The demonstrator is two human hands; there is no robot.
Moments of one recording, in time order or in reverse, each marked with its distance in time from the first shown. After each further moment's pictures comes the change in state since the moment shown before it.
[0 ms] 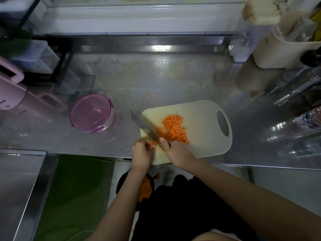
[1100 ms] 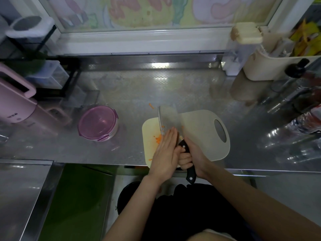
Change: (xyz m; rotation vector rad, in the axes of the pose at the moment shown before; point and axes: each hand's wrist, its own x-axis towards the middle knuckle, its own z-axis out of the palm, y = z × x) left_hand -0.029 0.045 0.006 0.066 -0.223 0.565; right_hand -0.031 0.004 -0.032 1.300 -0.245 0.289
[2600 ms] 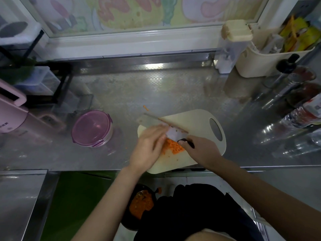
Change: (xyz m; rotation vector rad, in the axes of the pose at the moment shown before) left_hand 0.021 0.002 -0.064 0.007 0.170 0.191; right_hand -0.019 -0.030 -0.022 -1.548 0.420 -0.504
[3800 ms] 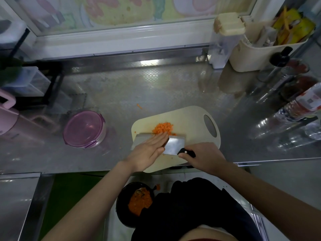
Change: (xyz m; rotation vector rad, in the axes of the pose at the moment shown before) left_hand -0.003 -0.039 0.026 0.165 -0.673 0.038; right_hand -0.015 0.037 0.006 -0.226 0.017 -0.235
